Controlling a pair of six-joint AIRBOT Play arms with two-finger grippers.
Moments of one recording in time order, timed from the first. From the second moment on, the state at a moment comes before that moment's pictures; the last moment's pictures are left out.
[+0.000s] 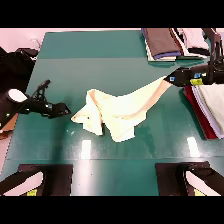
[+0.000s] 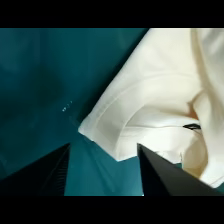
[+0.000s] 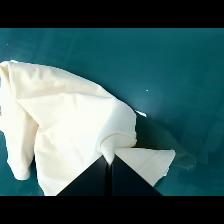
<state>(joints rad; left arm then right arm) 0.06 -1.14 0.78 0.98 -1.06 -1.34 0.04 -0.96 1.24 -1.02 1.23 1.42</state>
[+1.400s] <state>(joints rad) 0.12 -0.73 1.76 0.95 -0.98 -1.31 -0.22 -0.88 1.97 -1.02 1.35 1.36</state>
